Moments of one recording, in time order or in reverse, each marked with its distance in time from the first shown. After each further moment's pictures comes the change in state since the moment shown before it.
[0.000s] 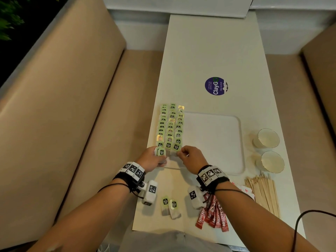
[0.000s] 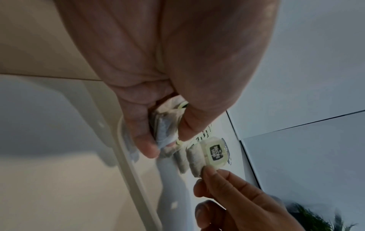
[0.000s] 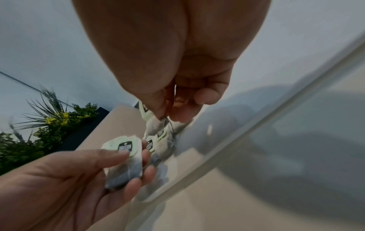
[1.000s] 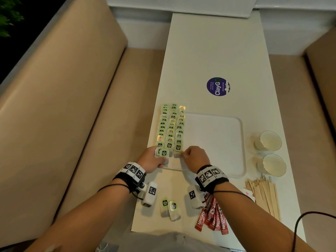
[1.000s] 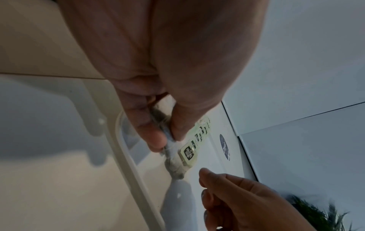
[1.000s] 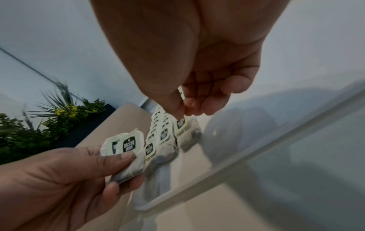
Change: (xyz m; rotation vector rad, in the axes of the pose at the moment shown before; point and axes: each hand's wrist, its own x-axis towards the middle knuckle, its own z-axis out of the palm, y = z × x) left_hand -0.003 0.005 -0.003 0.138 0.015 0.069; right_hand 0.007 -0.011 -0.006 -0.179 0.047 0.198
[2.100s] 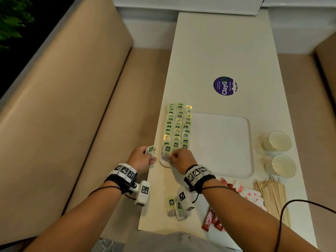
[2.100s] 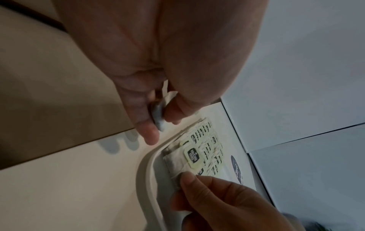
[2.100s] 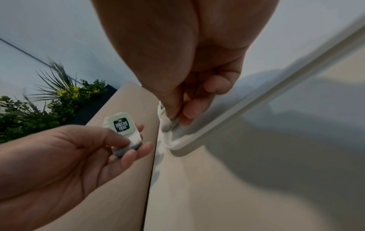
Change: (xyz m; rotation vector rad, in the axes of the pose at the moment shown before) left_hand -0.006 -0.022 -0.044 -0.085 0.235 -0.123; right_hand 0.001 -0.034 0.049 0.039 -0.158 -0.175
